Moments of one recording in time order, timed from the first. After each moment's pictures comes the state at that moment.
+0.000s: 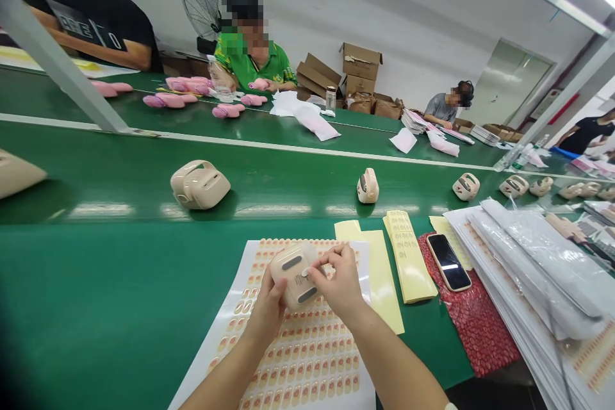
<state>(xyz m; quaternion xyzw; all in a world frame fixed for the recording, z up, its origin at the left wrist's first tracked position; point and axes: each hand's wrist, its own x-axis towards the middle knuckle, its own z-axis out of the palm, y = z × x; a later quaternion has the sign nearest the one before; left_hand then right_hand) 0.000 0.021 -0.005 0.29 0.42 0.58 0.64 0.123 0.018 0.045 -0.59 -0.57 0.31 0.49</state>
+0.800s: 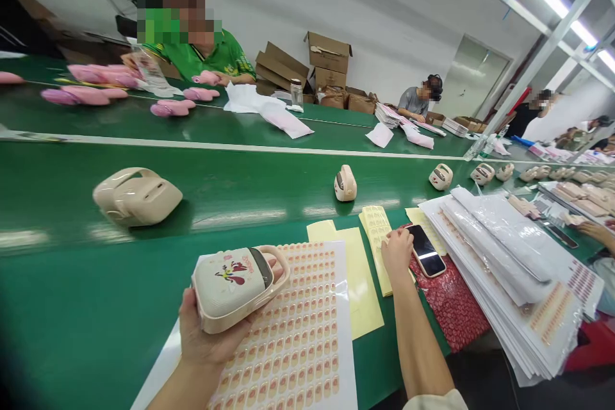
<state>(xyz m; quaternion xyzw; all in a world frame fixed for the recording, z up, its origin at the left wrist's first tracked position) -0.031 0.037 -0.028 0.12 0.09 0.57 0.81 0.272 0.031 0.017 -0.81 -0.47 0.03 0.35</state>
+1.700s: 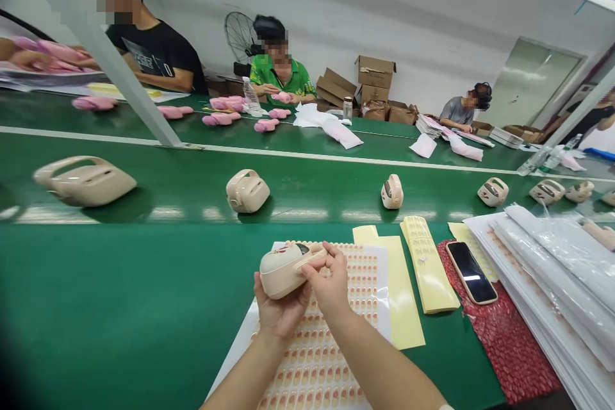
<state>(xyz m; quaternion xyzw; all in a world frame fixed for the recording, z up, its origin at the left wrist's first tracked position) -0.021 0.044 -0.040 0.08 -0.09 0.61 0.79 0.071 0.035 0.024 -0.53 -0.42 0.44 0.59</state>
